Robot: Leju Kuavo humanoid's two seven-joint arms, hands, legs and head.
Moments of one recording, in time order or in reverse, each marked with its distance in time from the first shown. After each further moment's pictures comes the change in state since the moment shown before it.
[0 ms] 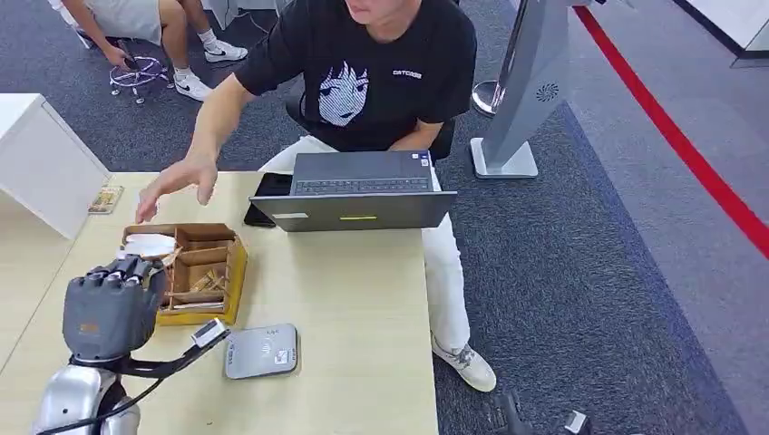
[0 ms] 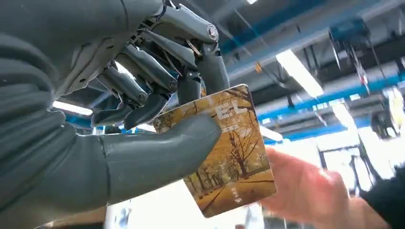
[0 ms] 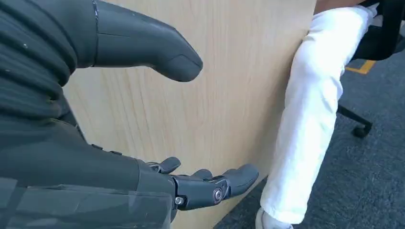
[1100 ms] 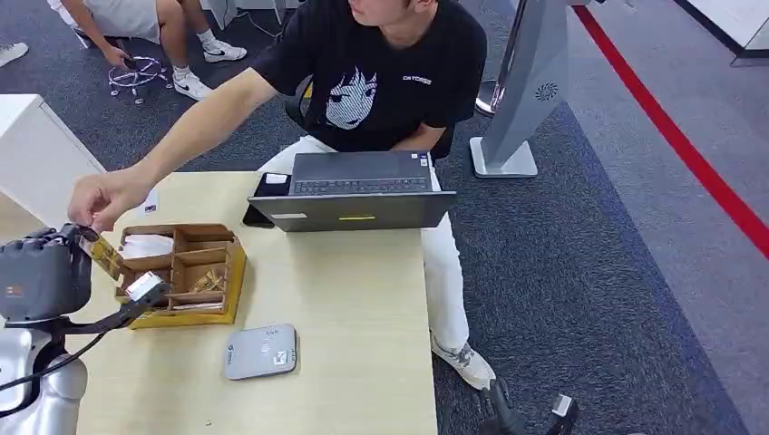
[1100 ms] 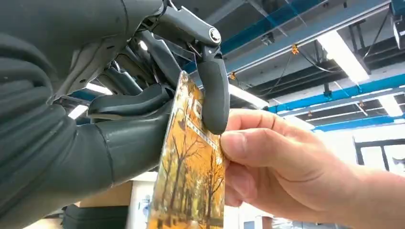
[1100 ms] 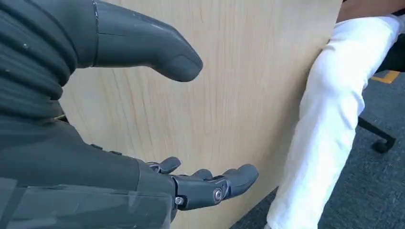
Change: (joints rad) left arm -0.187 0.072 0.177 0.212 0.174 -0.044 -0.097; right arm -0.030 0.010 0.036 0.000 0.035 -0.019 0.018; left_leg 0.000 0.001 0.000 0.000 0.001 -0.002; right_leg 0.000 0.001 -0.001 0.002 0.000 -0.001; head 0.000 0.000
